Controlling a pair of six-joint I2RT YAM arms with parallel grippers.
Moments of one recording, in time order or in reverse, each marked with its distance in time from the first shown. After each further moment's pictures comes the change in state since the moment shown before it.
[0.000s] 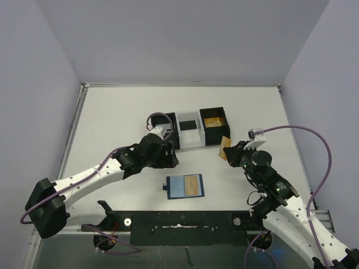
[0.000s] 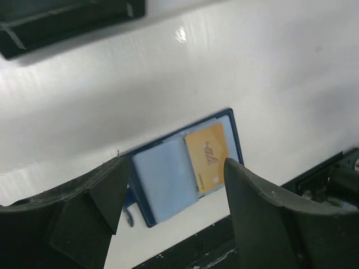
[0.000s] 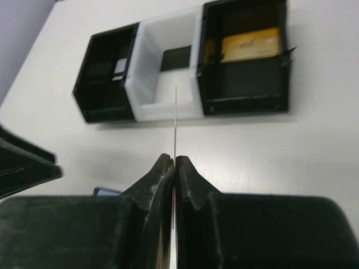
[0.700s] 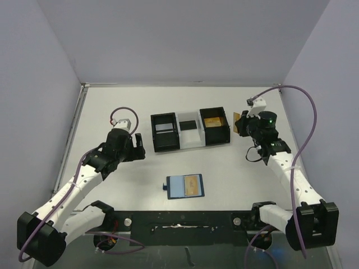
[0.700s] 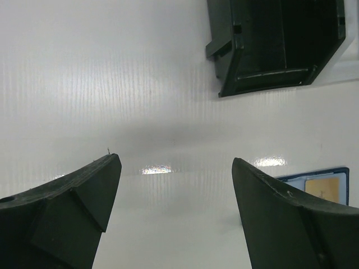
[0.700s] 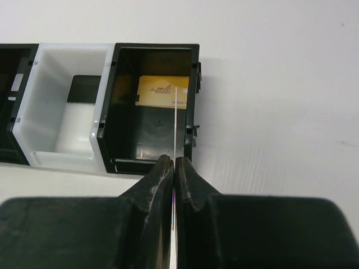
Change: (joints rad) left arm 0.424 -0.264 -0.068 -0.182 -0.098 0.279; right arm -0.431 0.539 0.309 0.109 -0.209 -0.397
